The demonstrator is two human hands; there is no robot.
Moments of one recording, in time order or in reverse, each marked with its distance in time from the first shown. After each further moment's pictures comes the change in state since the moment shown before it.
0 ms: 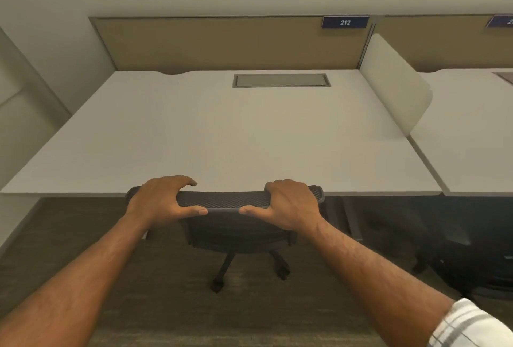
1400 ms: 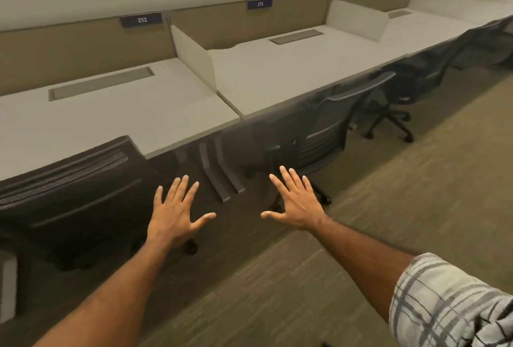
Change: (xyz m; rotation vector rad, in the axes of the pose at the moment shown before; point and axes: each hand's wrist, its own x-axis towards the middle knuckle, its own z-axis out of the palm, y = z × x) left_hand -0.171 0.362 0.155 0.275 -0.039 0.467; right_hand -0.490 0.162 -0.029 -0.067 -0.143 0.634
